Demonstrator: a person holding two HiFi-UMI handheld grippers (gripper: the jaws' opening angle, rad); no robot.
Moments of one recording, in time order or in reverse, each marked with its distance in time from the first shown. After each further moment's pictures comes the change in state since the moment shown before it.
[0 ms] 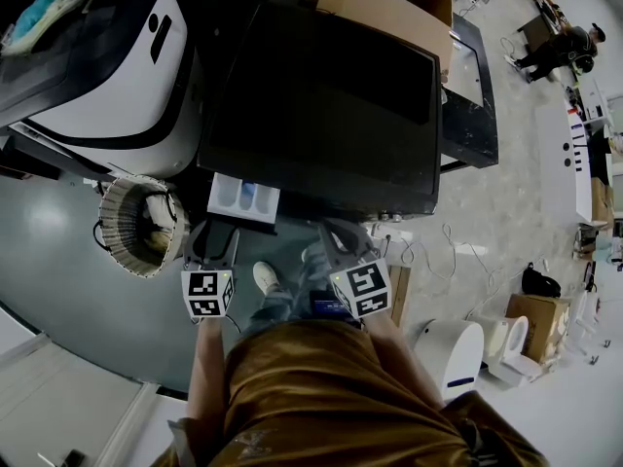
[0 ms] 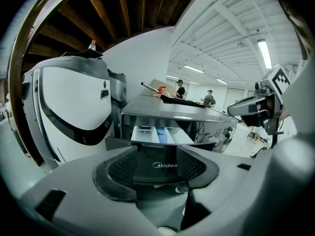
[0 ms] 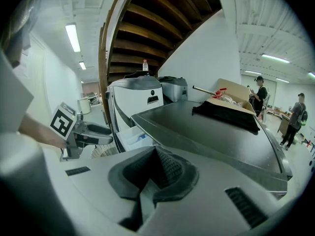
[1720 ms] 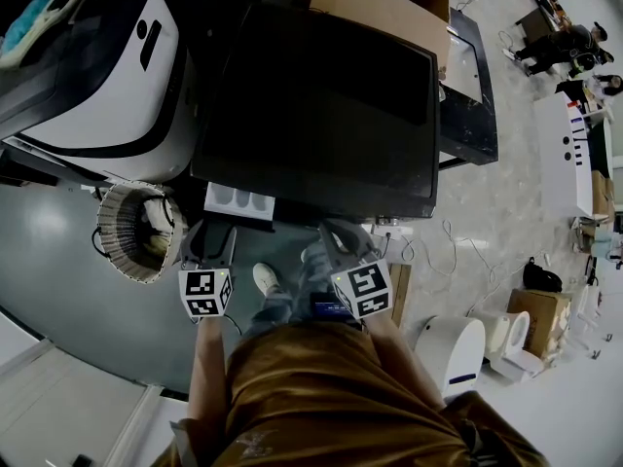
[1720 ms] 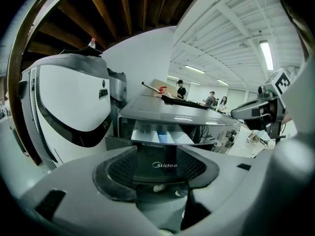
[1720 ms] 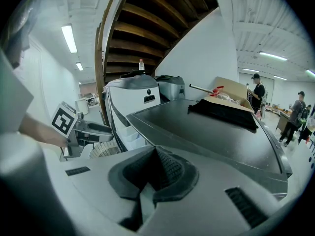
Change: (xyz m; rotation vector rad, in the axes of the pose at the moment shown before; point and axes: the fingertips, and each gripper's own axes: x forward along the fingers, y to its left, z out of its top) left arm 0.022 0.006 0.013 -0.018 0.002 -0.003; right arm 0.009 -0.020 0.000 0.027 0.010 -0.013
